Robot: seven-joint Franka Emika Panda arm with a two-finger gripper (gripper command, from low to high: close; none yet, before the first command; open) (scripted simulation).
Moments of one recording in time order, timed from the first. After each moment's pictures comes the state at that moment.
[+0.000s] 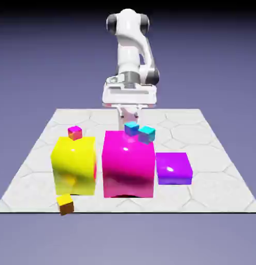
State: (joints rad) arm 0.02 -0.53 -0.02 -2.77 0.00 3.00 0.72
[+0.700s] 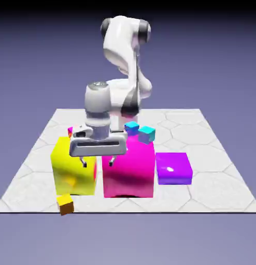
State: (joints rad) arm 0.16 0.23 -0.38 -2.12 0.05 2.38 0.34
